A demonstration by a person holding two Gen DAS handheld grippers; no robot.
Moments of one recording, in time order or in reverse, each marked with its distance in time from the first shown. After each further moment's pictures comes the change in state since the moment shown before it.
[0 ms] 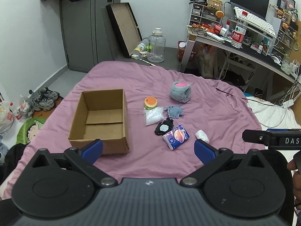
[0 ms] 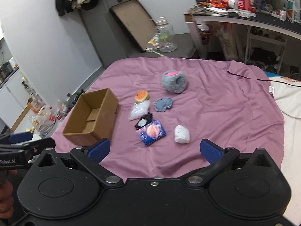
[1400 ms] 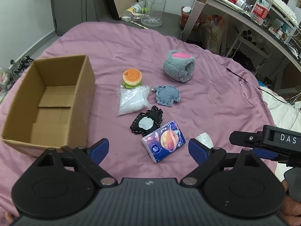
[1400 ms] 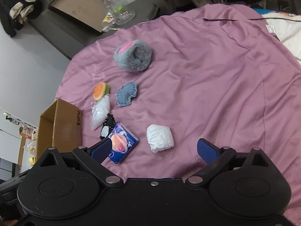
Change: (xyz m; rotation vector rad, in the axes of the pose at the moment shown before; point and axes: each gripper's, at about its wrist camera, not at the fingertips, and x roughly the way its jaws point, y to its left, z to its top) left arm 0.179 -0.036 0.018 -0.079 0.209 -0.043; right arm 0.146 -0.088 0.015 0.334 0.196 -0.010
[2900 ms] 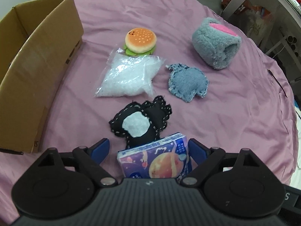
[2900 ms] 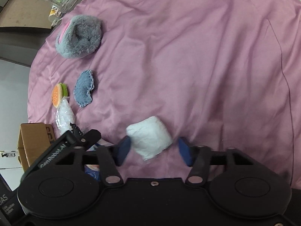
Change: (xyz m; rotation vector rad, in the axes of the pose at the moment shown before) left arm 0.127 -0.010 0.017 -0.269 0.185 0.086; right arm 0.088 -0.028 0.007 0.324 0.206 -0.078
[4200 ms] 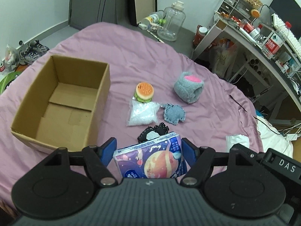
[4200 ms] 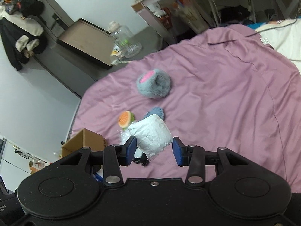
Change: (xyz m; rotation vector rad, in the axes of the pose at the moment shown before) left arm -0.155 0.067 -0.009 0.090 -0.217 -0.153; right arm -0.124 0.055 -0.073 -0.219 -0.421 0.165
